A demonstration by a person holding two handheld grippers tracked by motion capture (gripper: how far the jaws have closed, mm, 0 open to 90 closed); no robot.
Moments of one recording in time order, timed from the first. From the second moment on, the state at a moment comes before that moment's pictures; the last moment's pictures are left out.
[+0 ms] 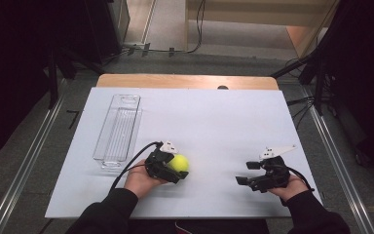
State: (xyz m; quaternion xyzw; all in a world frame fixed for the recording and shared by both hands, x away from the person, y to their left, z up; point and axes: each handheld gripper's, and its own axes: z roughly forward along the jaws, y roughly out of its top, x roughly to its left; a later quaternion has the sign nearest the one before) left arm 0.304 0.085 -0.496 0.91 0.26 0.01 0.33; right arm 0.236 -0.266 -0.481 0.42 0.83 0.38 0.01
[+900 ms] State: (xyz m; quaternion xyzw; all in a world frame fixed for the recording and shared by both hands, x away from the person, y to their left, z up) left arm 0.306 0.089 -0.491 0.91 0.26 0.00 0.33; right arm 0.236 -0.267 -0.481 0.42 0.83 0.38 0.01
